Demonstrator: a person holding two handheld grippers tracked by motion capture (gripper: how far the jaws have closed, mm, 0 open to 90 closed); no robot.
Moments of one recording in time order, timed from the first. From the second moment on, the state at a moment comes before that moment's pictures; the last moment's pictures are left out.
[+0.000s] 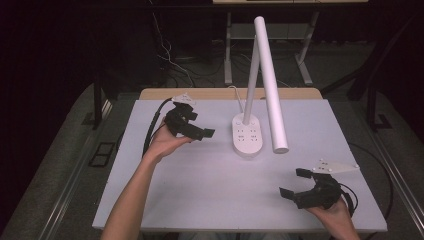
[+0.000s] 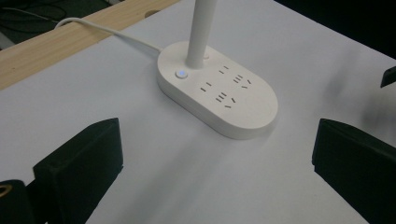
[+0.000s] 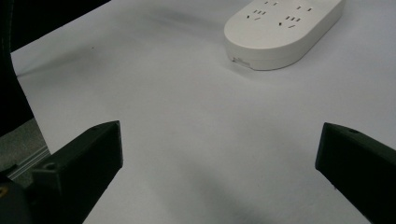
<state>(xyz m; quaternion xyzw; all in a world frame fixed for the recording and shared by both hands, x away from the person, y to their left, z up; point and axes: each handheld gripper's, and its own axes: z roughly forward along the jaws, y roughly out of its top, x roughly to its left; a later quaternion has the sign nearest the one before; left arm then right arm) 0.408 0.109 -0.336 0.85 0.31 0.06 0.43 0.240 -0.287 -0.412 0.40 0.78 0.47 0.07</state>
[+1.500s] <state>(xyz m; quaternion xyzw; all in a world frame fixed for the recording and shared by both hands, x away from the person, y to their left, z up) 0.470 0.063 -0.350 0.84 0.33 0.05 0.43 0.242 -0.290 -0.412 0.40 0.78 0.47 0.07</state>
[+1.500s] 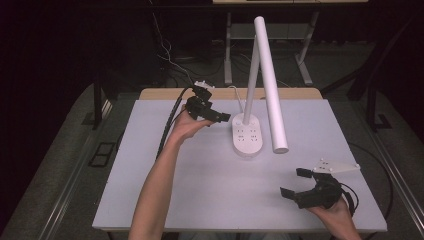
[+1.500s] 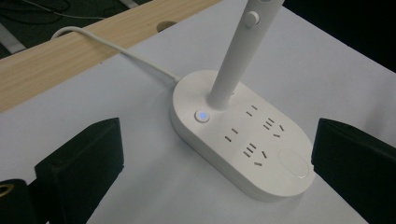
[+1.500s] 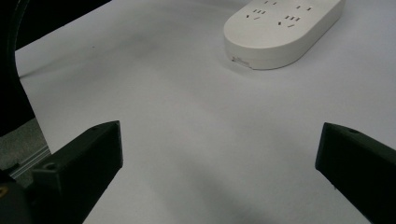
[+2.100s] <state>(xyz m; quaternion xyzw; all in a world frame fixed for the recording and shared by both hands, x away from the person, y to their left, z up) 0.484 0.052 -0.361 0.83 0.35 0.04 0.44 0.242 -0.291 -0.413 0.40 0.78 0.47 0.07</state>
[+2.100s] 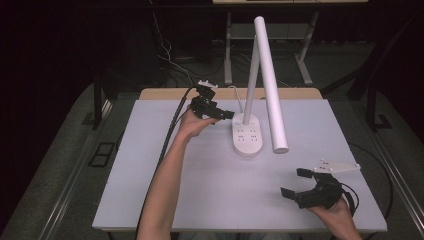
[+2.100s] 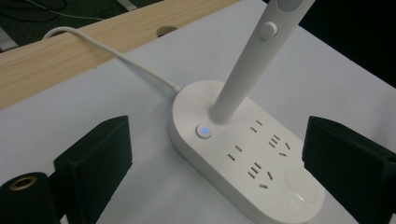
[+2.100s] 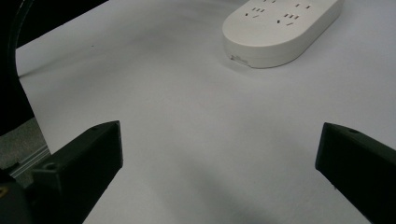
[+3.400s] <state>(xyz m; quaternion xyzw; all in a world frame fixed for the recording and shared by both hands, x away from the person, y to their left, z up) 0.503 0.033 -0.397 0.79 0.40 0.03 0.47 0.243 -0.289 -0.415 0.40 0.79 0.46 0.07</state>
